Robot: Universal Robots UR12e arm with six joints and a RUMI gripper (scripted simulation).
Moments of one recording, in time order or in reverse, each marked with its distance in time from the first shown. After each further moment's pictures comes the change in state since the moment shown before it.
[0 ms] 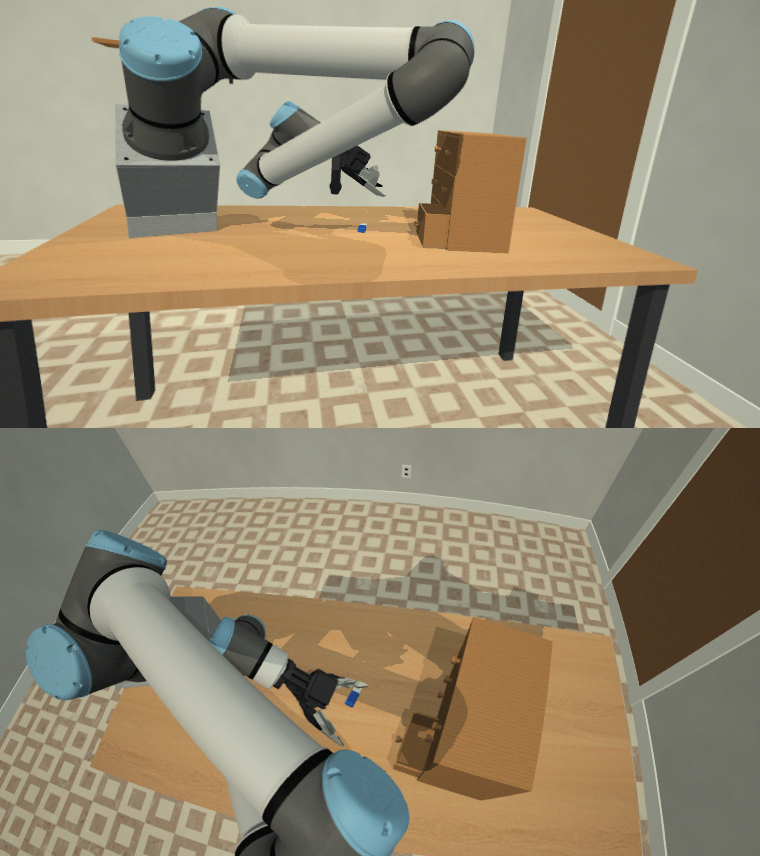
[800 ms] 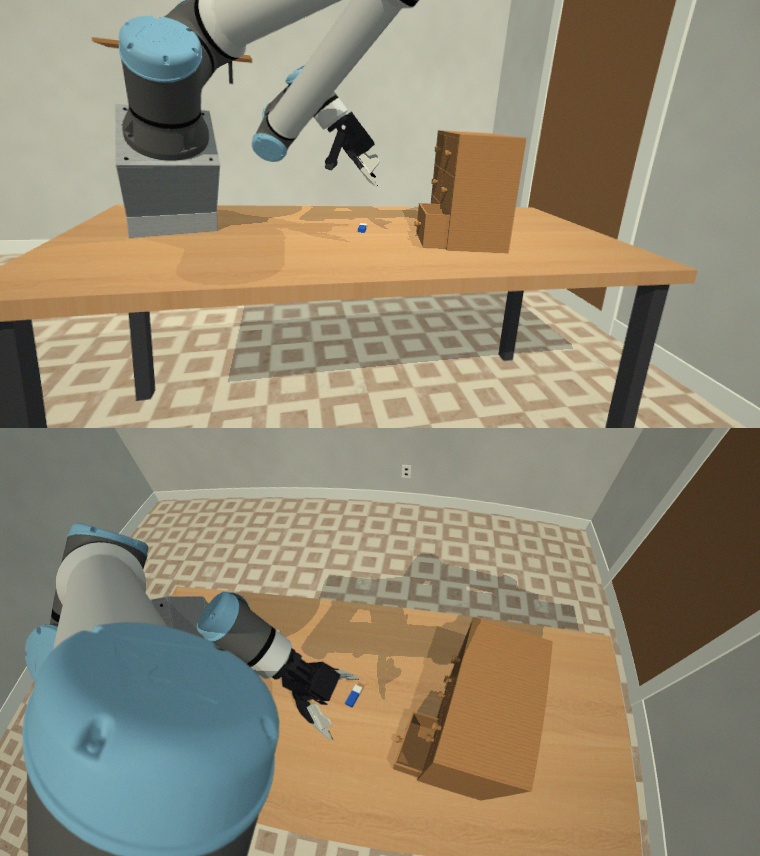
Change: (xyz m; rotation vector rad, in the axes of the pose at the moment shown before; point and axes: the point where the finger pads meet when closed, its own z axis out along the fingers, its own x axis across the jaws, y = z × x) arm -0.001 0.011 -0.036 0.311 0.000 0.000
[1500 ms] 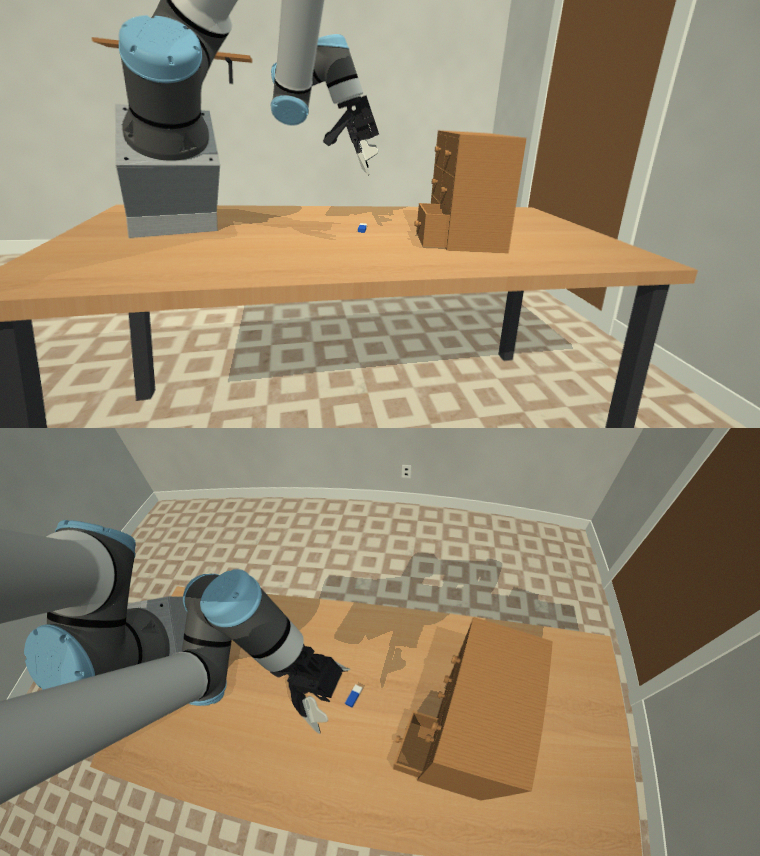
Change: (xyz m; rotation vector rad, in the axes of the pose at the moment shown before) arm 0.000 0.000 -0.040 0.316 0.002 0.000
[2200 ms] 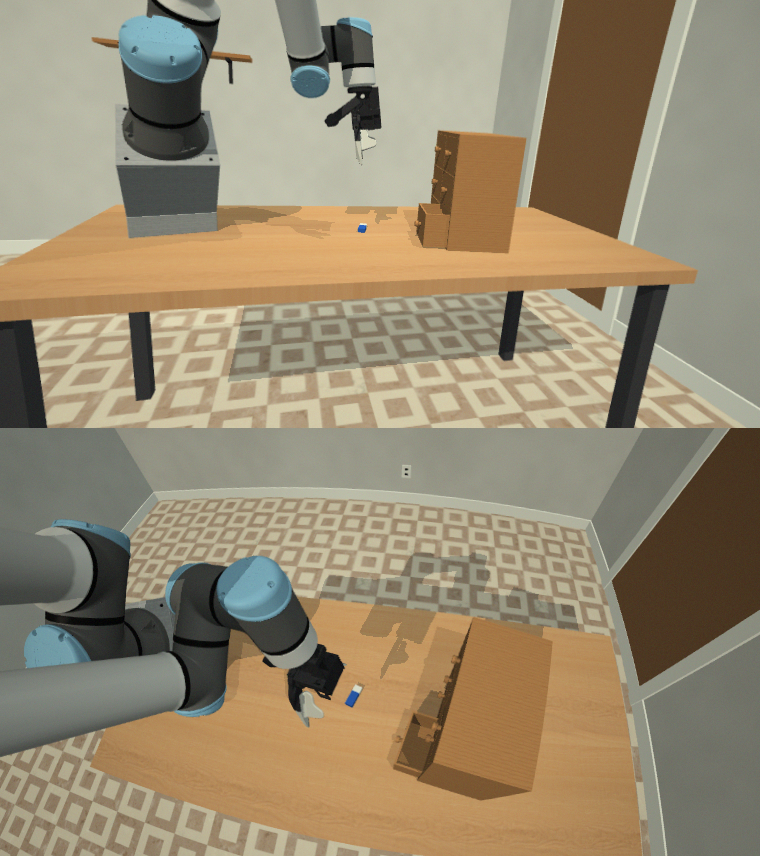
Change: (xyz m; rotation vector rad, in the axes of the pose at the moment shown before) arm -0.001 -0.010 -0.033 0.247 -0.003 -0.002
